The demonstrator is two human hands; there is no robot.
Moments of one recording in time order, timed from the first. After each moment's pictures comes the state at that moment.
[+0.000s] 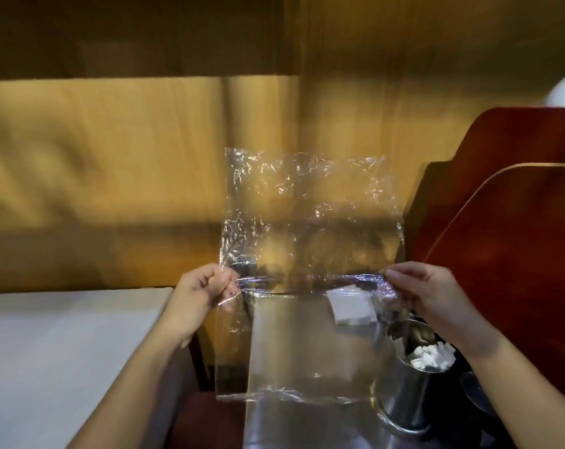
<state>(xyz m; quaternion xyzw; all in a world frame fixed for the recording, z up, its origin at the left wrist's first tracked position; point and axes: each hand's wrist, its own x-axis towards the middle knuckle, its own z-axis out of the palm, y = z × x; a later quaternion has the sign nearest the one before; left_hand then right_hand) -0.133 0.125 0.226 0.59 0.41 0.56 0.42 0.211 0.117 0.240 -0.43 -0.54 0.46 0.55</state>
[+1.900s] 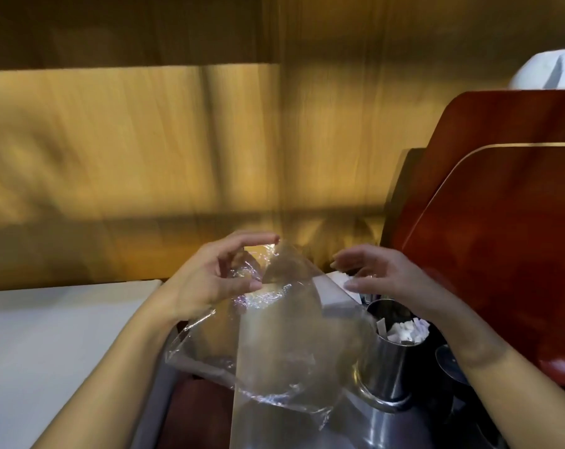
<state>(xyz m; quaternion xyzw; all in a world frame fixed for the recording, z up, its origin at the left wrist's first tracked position) -0.089 0.079 0.284 0.77 0.28 0.41 0.40 0.201 0.095 0.259 -0.41 -0.75 0.38 0.36</state>
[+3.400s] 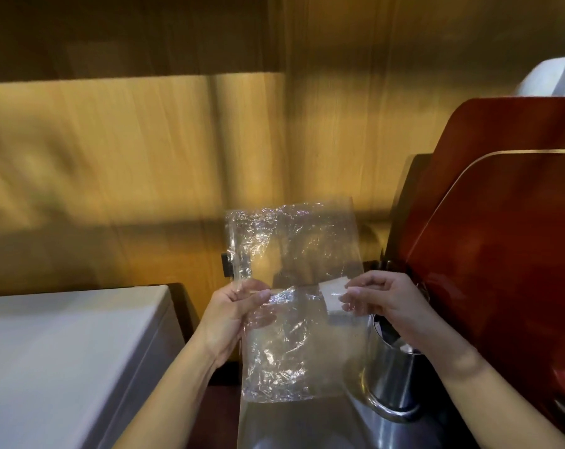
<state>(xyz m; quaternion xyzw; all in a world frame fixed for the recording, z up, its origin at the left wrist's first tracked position) -0.076 0.095 0.212 0.48 0.36 0.53 0.59 0.187 0.099 0.220 -0.41 -0.59 0.48 0.51</state>
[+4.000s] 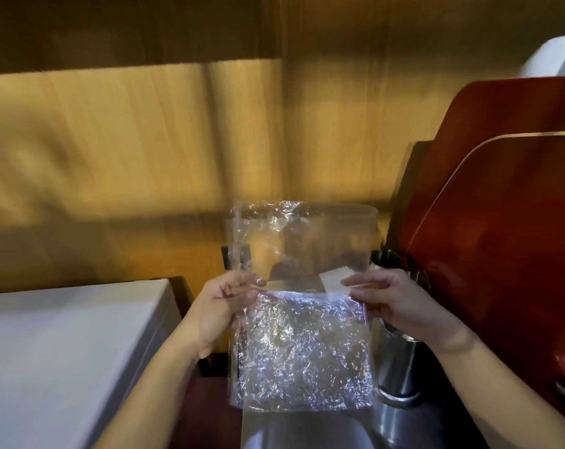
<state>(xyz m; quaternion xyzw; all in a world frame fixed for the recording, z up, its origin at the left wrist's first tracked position) -0.095 0.091 0.215 0.61 0.42 0.48 0.47 0.197 0.109 0.202 -0.37 -0.58 0.57 0.45</state>
